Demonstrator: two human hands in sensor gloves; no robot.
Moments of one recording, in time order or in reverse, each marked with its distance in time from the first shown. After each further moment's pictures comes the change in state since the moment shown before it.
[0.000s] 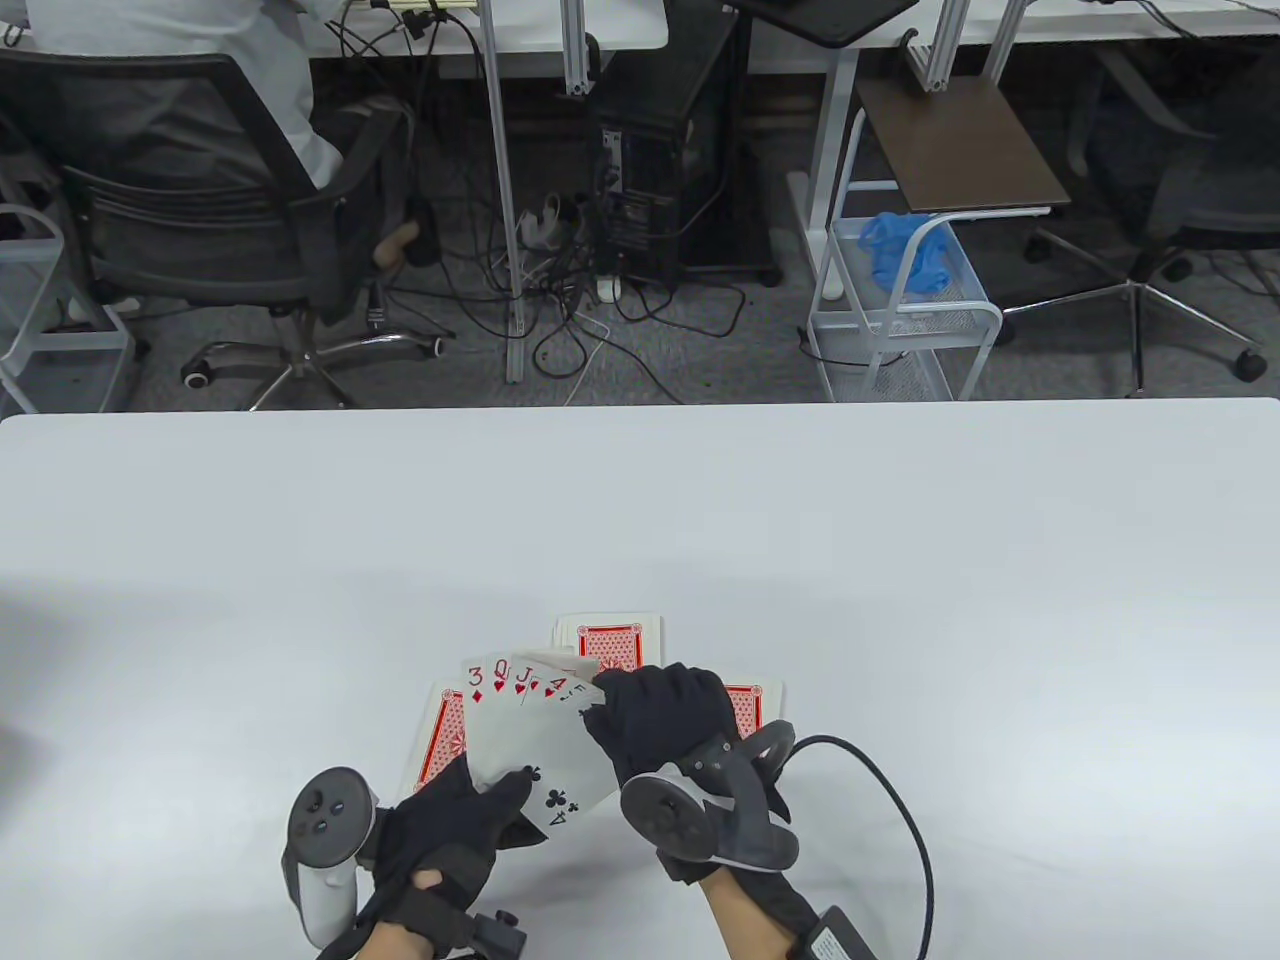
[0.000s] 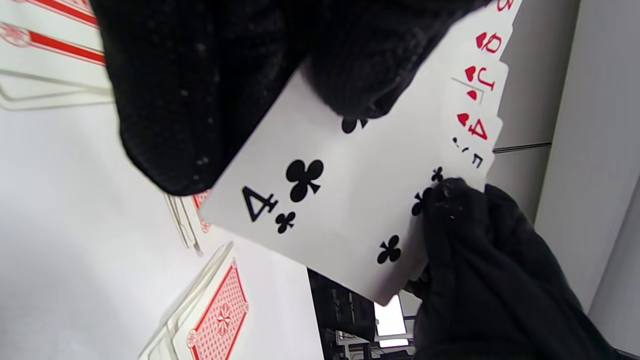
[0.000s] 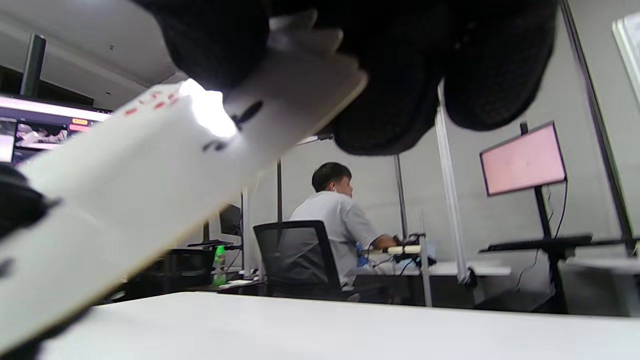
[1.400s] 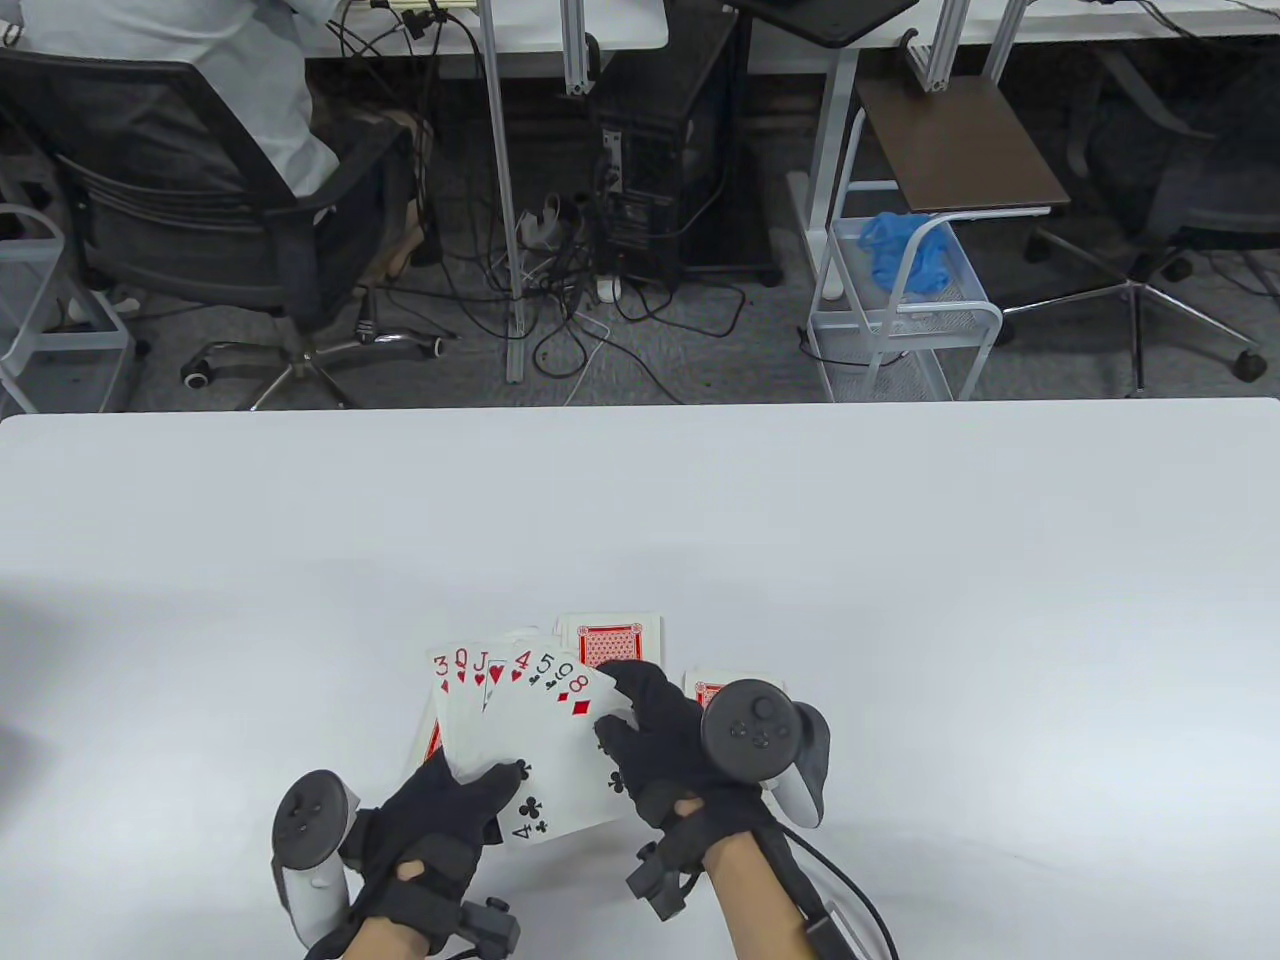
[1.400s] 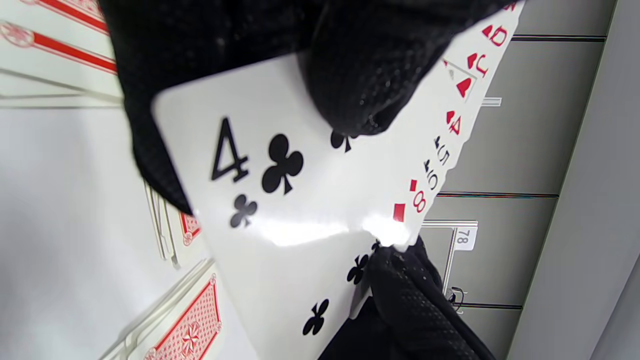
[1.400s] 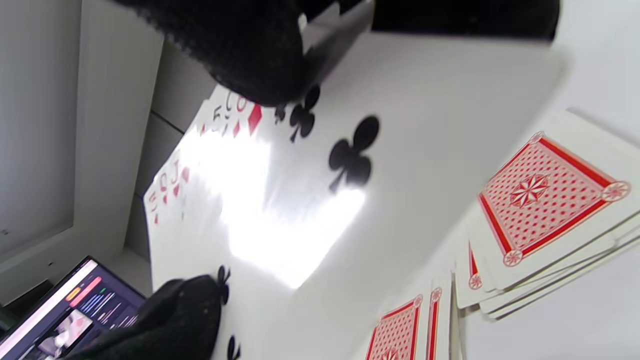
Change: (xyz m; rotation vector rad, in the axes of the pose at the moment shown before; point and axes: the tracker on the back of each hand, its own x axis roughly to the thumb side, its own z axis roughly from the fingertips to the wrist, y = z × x) left_hand -0.008 0.012 0.000 0.085 0.066 0.117; right_hand -0.038 0.035 0.007 0.245 0.397 -0.860
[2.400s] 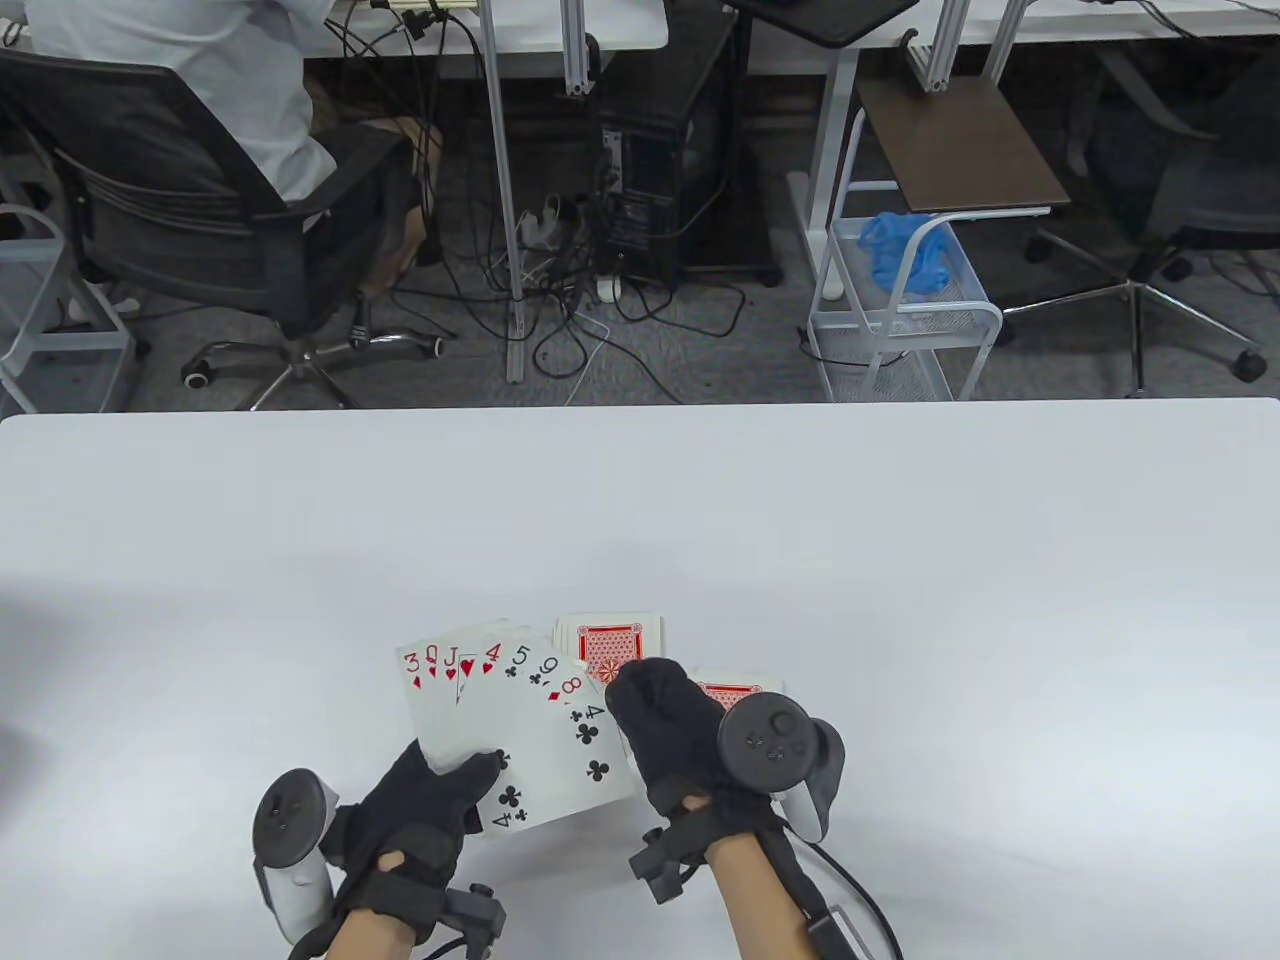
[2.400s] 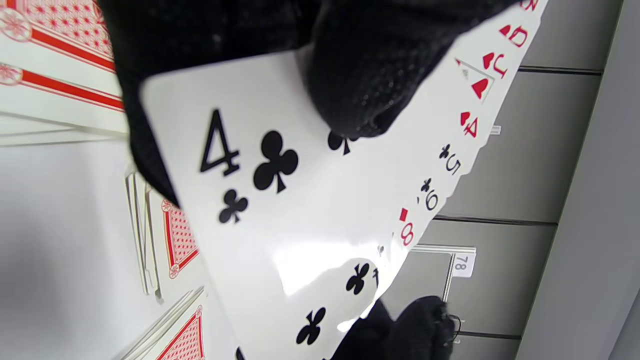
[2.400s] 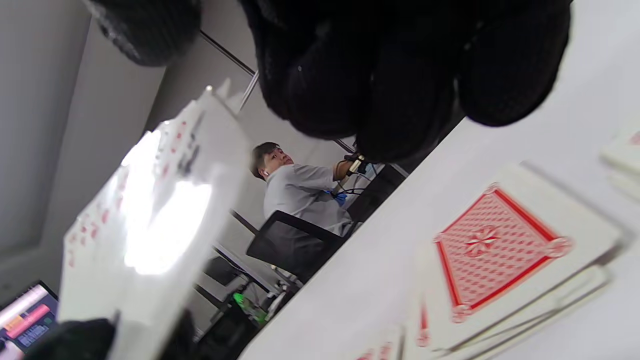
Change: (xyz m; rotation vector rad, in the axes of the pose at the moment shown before) left_hand -0.001 0.014 -0.002 0.063 0.013 0.071; right_hand -0.023 -0.001 0.002 -0.088 0.025 0.111
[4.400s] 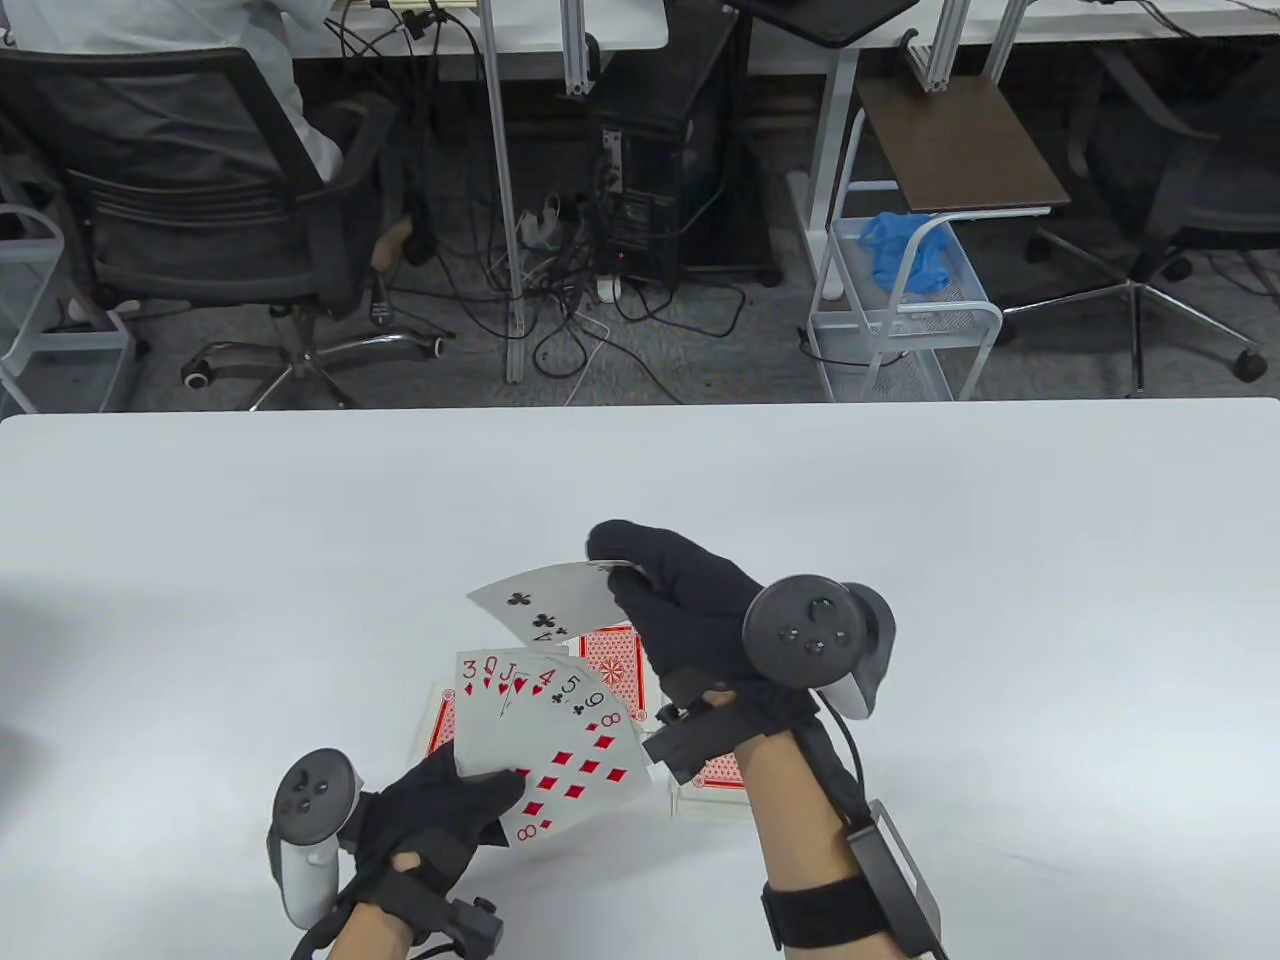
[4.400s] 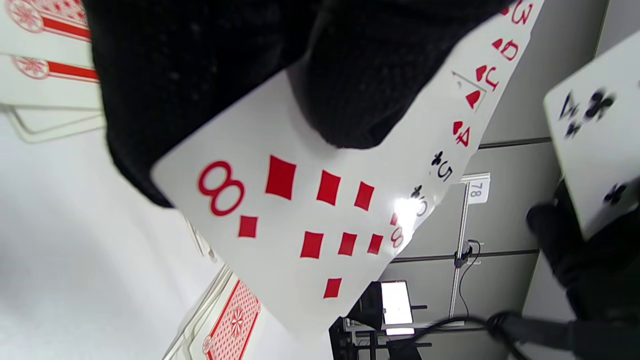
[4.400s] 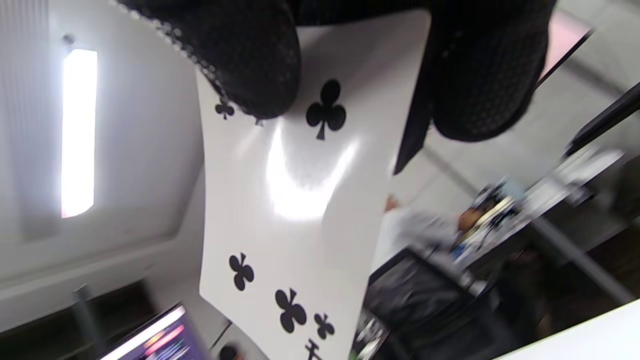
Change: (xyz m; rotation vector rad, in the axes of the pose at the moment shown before) left_hand 0.008 -0.014 -0.007 -0.196 -0.023 -0.202; right_hand 0.131 -0.089 -0.061 -0.012 -0.418 -0.021
